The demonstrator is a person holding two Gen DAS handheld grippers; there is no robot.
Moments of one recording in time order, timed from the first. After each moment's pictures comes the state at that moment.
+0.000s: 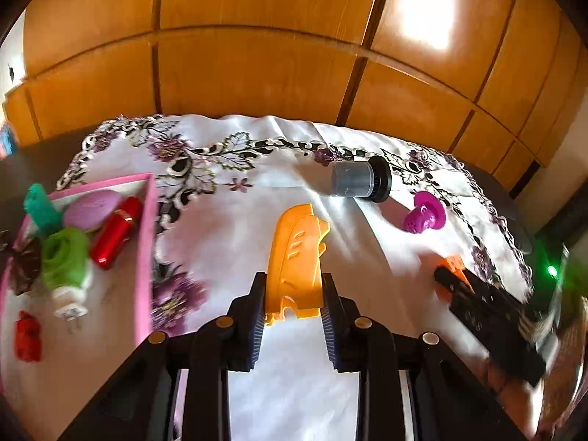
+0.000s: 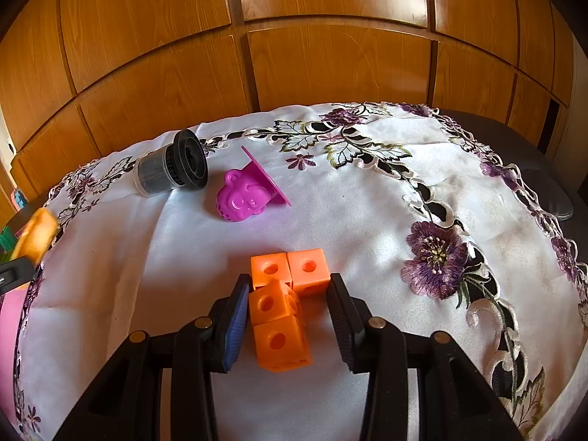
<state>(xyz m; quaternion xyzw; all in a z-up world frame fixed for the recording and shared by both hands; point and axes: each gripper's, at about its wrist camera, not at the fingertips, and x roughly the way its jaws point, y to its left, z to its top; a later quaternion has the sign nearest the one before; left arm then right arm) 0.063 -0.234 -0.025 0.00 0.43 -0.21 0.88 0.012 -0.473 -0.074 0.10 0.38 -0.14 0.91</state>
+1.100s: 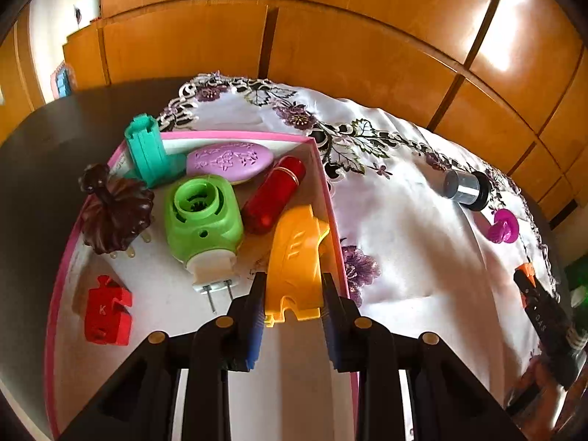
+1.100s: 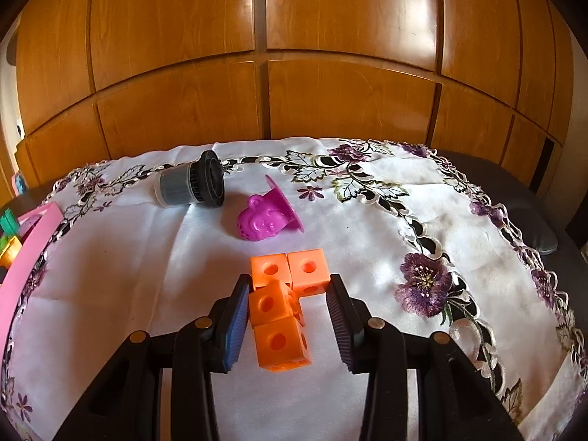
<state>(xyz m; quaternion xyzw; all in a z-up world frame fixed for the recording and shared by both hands) 0.087 -0.126 -0.049 -0.05 0.47 -0.11 0.87 -0.001 -0.455 -0.057 0.04 0.34 -0.14 0.93</state>
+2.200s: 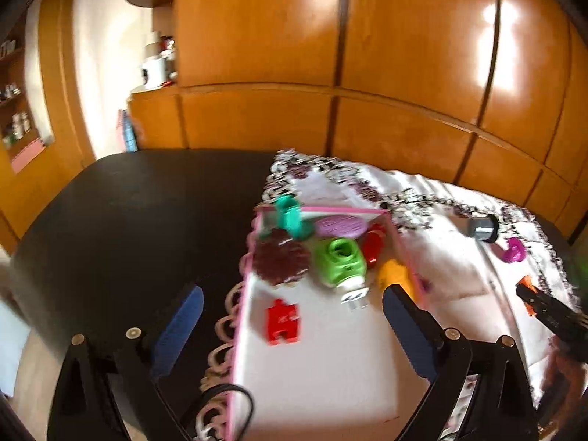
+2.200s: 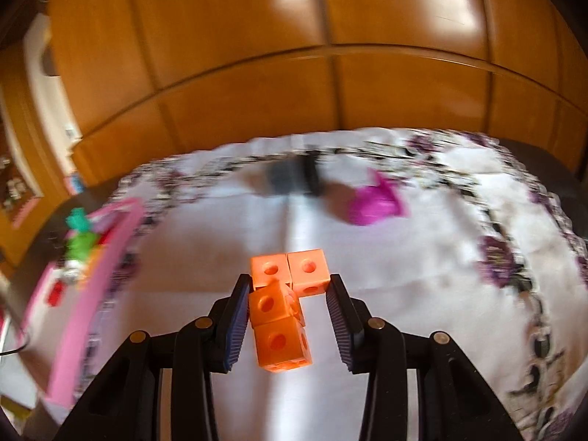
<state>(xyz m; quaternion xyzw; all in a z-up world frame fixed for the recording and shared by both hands) 0.015 -0.013 0.031 -0.01 0.37 -0.04 0.93 -0.009 -0.380 -0.030 0.09 0.35 0.01 0.93</state>
